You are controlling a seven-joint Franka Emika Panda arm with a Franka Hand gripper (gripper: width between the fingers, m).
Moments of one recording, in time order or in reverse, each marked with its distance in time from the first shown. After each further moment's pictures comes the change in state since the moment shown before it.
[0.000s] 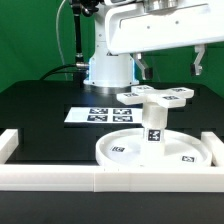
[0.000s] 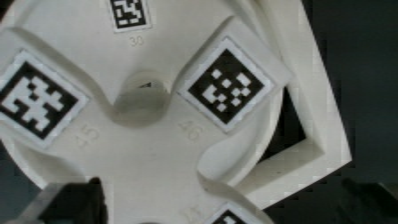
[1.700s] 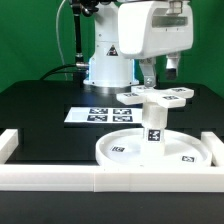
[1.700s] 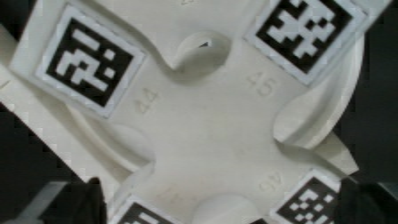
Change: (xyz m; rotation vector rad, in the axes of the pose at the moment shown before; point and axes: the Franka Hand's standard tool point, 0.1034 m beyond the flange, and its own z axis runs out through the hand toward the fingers) arm 0.007 0.019 0.007 -0.088 -0.061 -1.446
